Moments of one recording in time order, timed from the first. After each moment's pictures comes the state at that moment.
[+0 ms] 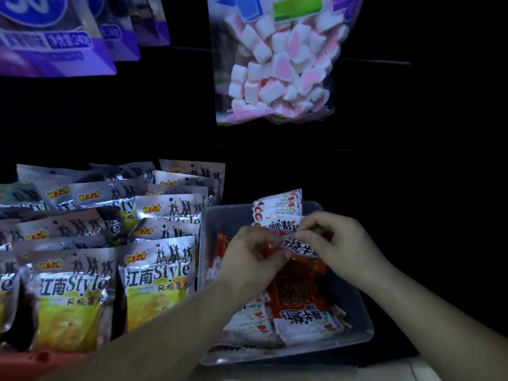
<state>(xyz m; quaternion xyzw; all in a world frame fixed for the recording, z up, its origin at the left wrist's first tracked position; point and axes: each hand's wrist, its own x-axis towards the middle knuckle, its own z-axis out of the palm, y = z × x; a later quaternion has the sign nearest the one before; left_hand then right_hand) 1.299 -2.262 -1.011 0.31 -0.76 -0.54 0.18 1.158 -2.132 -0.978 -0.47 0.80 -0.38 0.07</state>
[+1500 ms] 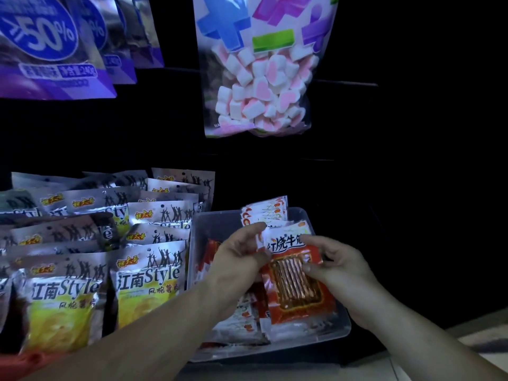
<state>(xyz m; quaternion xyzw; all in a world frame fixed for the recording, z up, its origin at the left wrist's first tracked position) 1.311 -2.246 -0.974 0.30 -0.55 -0.77 0.12 1.192 -2.091 -0.969 -0.17 0.76 -0.56 0.29</state>
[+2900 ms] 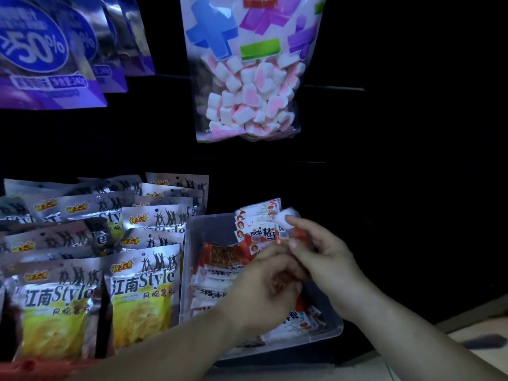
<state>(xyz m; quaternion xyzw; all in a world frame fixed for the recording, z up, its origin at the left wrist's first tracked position) 1.309 -2.205 -0.982 0.08 -0.82 -0.55 0.17 1.193 -2.105 -0.958 -0.26 0.70 -0.62 0.25</state>
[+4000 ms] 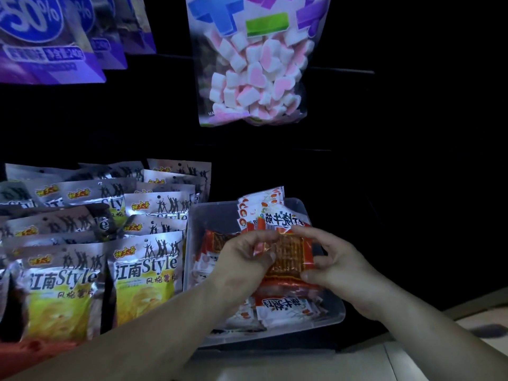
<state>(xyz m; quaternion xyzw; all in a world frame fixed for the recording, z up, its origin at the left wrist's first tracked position) 1.313 -2.225 -0.977 0.31 -0.57 -0.76 0.11 1.187 -2.075 -0.968 -0.24 0.71 -0.54 0.39</state>
